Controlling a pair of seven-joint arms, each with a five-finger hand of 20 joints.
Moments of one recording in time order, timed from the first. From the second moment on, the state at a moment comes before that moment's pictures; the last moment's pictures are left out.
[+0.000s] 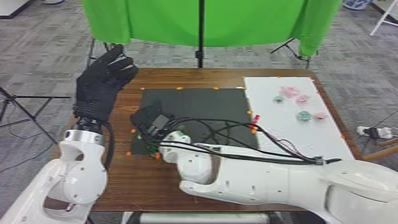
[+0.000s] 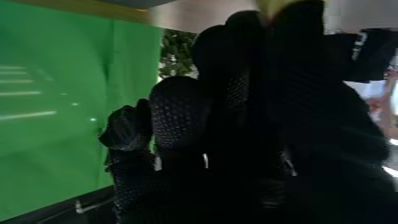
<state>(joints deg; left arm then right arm) 102.6 -56.6 -83.2 -119.0 37.4 10.2 17.2 -39.6 -75.6 -1.0 -85.3 -132.9 10.4 33.1</state>
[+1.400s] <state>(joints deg) 115.1 -61.9 -91.8 -122.8 38.3 10.6 14.0 -56.1 -68.9 24.2 -100.3 -131.4 13.2 33.8</state>
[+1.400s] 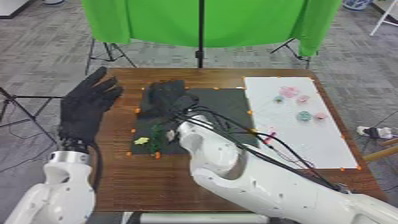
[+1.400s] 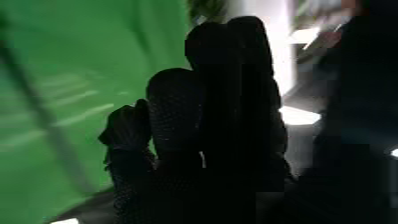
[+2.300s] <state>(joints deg) 121.2 -61.5 -91.0 -122.7 36.2 12.5 18.0 -77.3 -36.7 55.2 -100.8 -124.7 2.3 51.8</state>
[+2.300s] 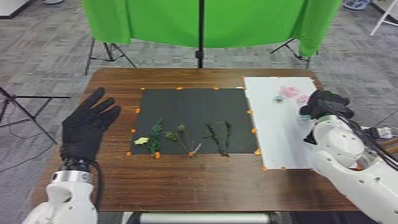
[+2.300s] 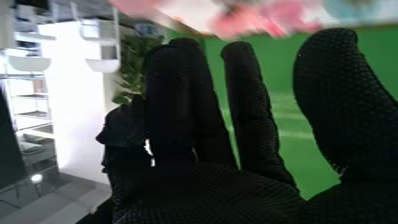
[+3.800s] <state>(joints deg) 120.2 -63.2 -91.9 -122.7 37.4 12.0 14.9 -70.0 -38.8 37.3 -94.7 -135.5 17.7 56.9</state>
